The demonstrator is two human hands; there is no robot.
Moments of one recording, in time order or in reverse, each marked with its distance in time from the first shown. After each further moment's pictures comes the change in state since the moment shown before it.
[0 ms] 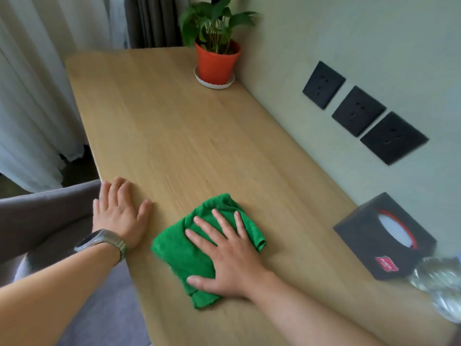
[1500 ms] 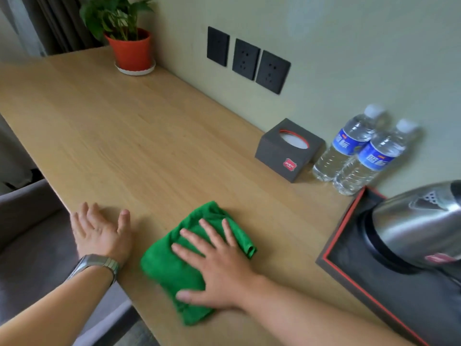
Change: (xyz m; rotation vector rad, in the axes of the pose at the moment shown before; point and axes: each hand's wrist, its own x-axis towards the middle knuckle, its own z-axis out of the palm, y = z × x) left_hand -0.179 0.061 0.019 -0.107 -0.003 -0.067; right_hand -0.201 -0.054 0.019 -0.014 -0.037 0.188
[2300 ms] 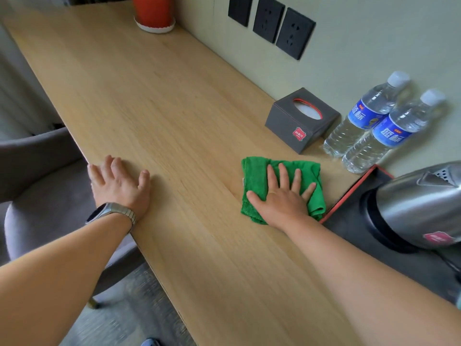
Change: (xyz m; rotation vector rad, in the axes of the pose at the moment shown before) left_hand -0.037 0.008 0.007 0.135 0.040 0.036; right_hand -0.037 0.105 -0.007 0.097 -0.065 0.739
